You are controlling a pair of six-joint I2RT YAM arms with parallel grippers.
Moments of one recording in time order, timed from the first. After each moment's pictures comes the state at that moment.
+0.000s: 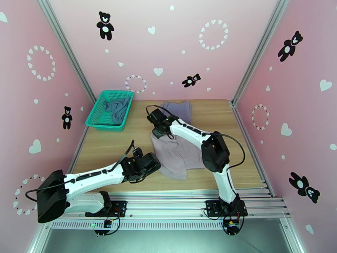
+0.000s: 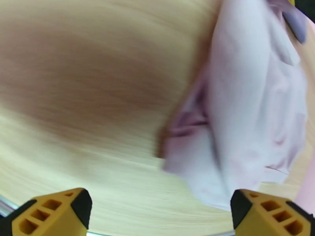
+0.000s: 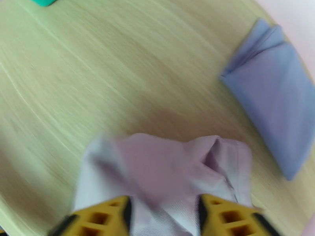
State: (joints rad) left arm -1.02 1.23 0.72 -0.66 -0.29 -1.45; right arm 0.80 2.17 1.87 -0.76 0.18 -0.04
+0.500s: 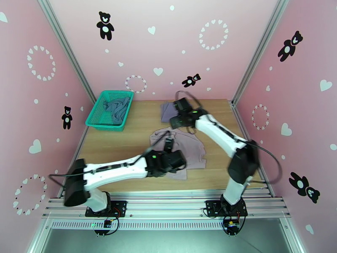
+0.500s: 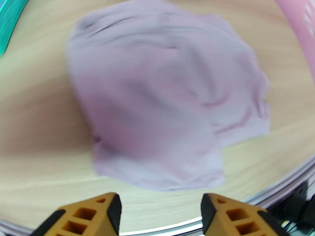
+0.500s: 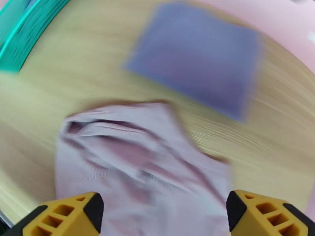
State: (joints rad) left arm -1.29 1.71 1.42 -0.89 -0.44 -0.88; right arm 0.47 1.62 1.55 -0.84 0.22 0.20
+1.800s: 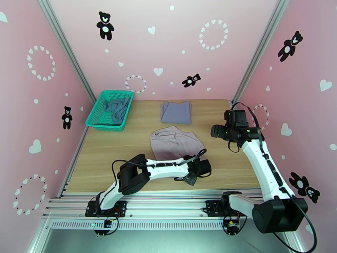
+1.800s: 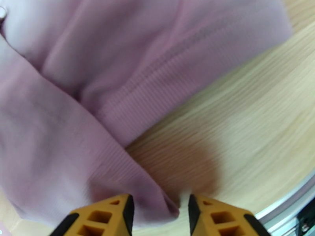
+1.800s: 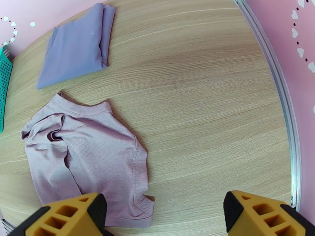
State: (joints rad) left arm -1.29 2.23 1.73 -0.97 -0.18 -0.70; right arm 0.04 1.20 1.17 -0.91 0.01 0.22
